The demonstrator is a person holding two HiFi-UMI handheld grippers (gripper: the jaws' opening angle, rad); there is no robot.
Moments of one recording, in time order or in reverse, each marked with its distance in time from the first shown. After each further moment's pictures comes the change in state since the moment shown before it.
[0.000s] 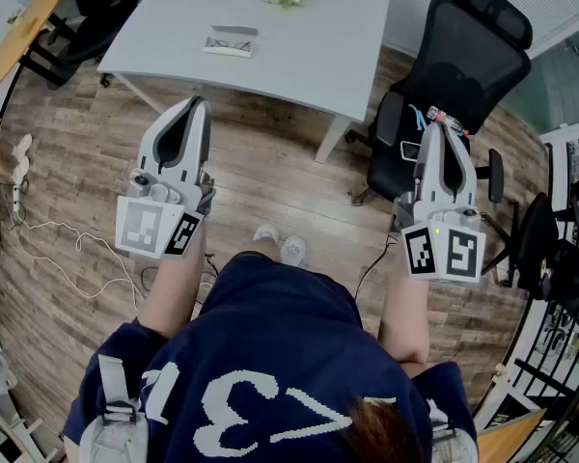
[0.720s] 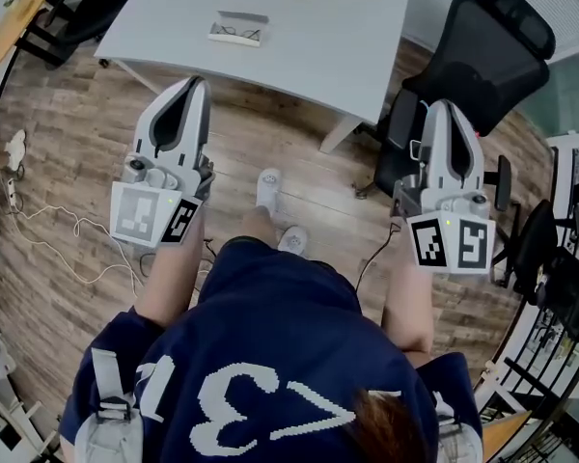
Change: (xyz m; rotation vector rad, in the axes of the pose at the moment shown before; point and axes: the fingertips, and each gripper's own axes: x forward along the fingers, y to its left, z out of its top) left arm 0.037 0.045 -0.019 -0.007 0.010 0.018; right arm 0.072 0.020 -0.005 0.047 -0.022 0.092
